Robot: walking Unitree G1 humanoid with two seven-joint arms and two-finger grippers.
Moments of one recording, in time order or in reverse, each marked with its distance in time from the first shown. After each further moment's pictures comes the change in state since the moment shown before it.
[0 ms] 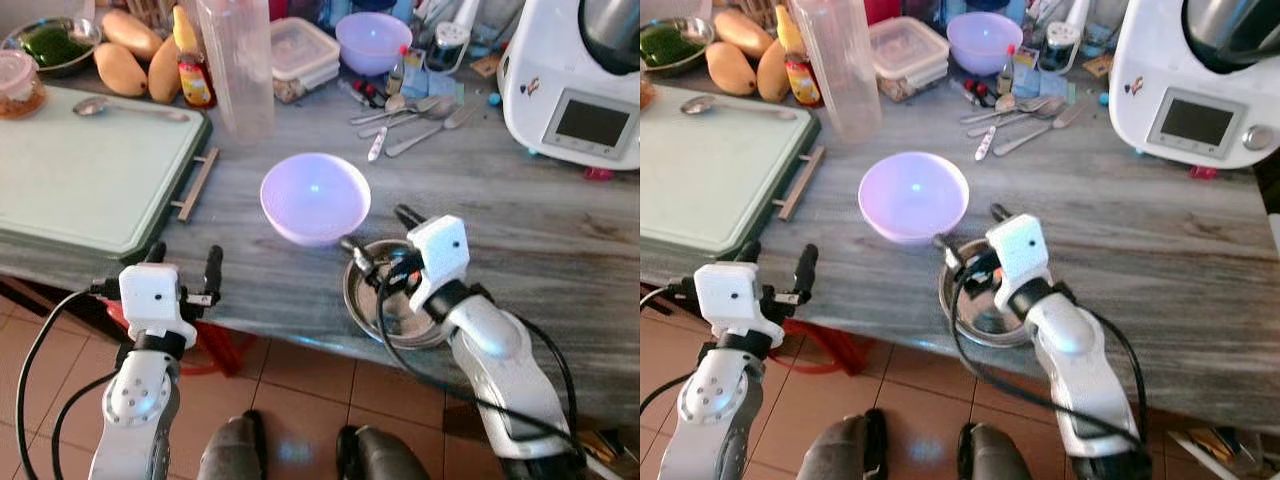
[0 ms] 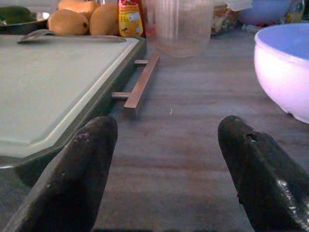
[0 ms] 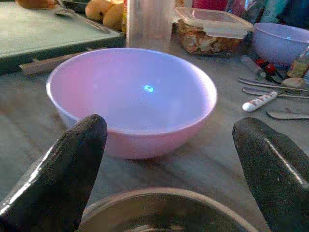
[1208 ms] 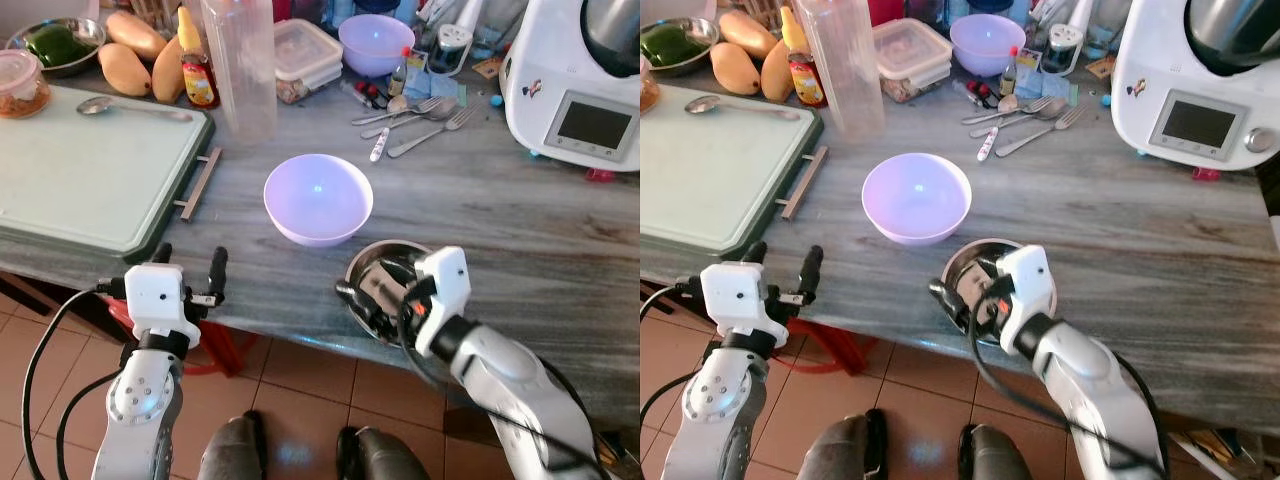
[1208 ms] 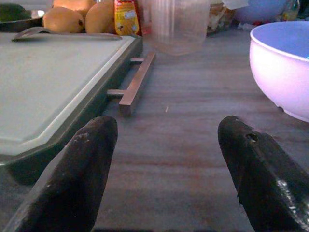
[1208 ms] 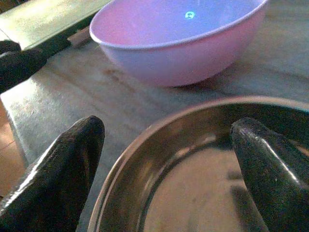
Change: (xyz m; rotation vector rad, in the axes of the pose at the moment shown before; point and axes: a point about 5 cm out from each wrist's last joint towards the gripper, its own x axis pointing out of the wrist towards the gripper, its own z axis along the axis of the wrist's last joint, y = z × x) left arm 0.001 -0.003 -0.002 -0.004 0.007 -0.012; right arm -0.019 0.007 -0.023 0.329 0.179 0.143
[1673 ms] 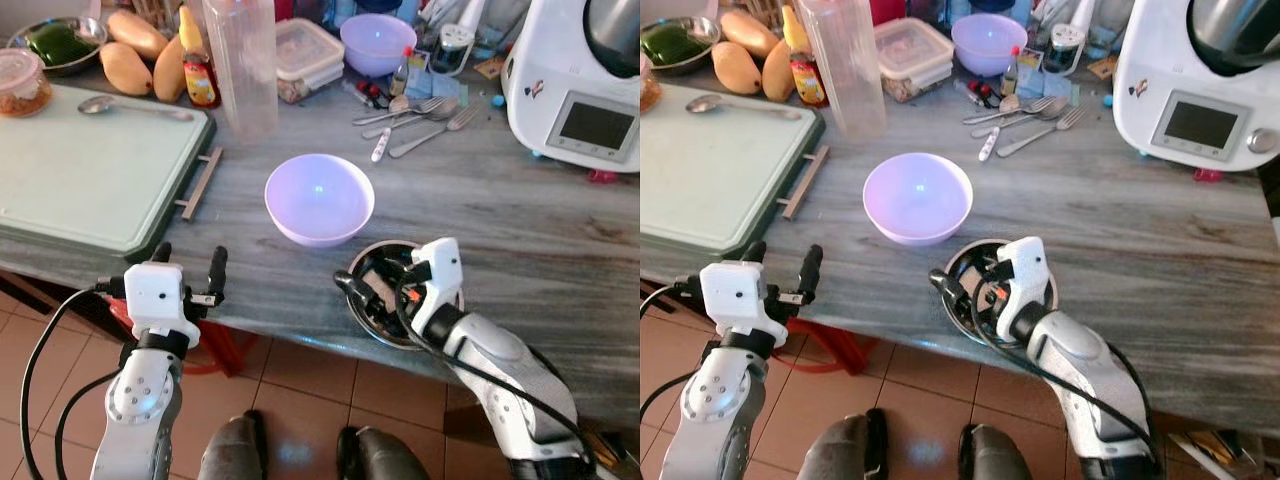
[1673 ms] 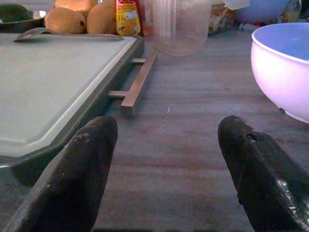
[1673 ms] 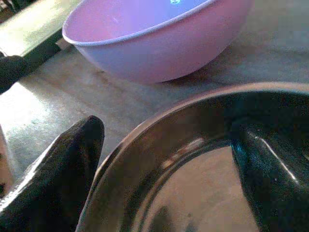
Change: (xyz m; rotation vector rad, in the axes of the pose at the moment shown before) left arm 0.000 0.000 0.003 0.002 0.000 0.000; right arm 0.014 -0.008 -0.007 0.118 0.023 0.002
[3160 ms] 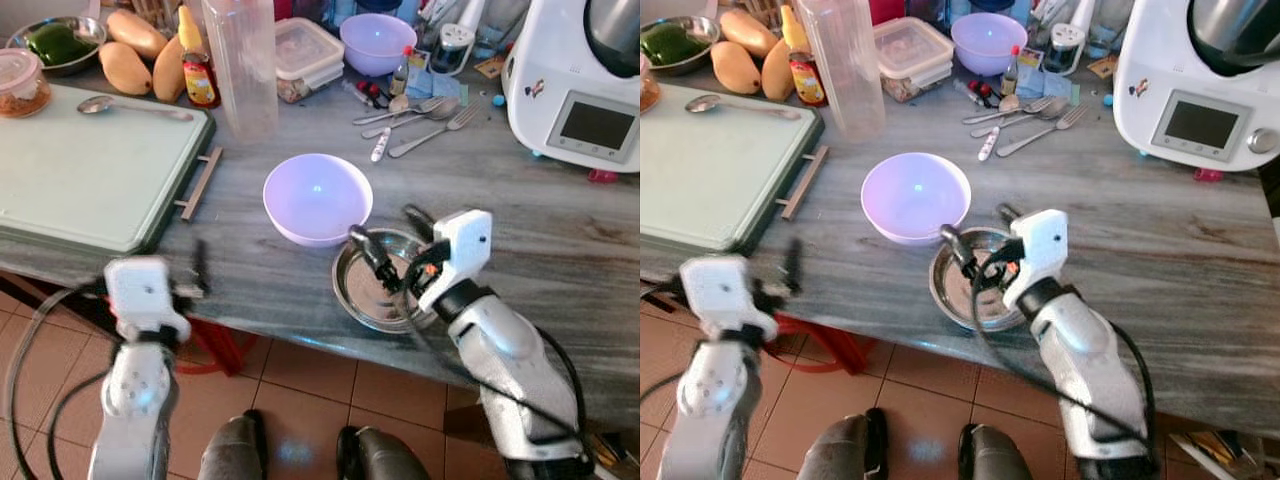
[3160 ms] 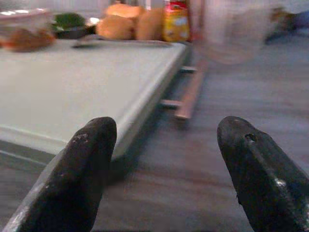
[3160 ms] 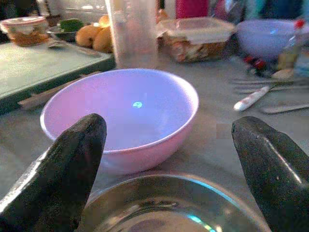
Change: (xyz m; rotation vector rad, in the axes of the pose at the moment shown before) left arm 0.009 0.017 0.005 0.038 -0.011 0.194; right arm -0.006 0.005 0.040 -0.303 -0.292 -0.165
